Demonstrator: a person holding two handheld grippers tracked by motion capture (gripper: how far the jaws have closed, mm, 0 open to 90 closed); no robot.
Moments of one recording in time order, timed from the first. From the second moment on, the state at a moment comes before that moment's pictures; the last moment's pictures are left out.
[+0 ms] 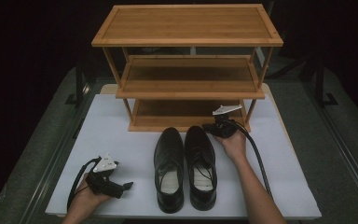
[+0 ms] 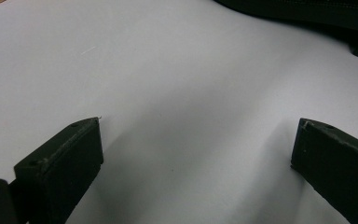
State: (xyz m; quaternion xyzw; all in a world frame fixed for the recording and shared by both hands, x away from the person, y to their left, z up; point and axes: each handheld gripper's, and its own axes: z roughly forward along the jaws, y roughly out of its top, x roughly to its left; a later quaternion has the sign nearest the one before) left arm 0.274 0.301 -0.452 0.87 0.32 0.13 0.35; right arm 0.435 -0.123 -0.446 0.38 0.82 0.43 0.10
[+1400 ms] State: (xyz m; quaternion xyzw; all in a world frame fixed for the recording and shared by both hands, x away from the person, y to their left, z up) left arm 0.272 0.286 -0.418 0.84 0.32 0.12 0.41; right arm 0.295 -0.201 -0.403 0.38 0.78 0.48 0.10
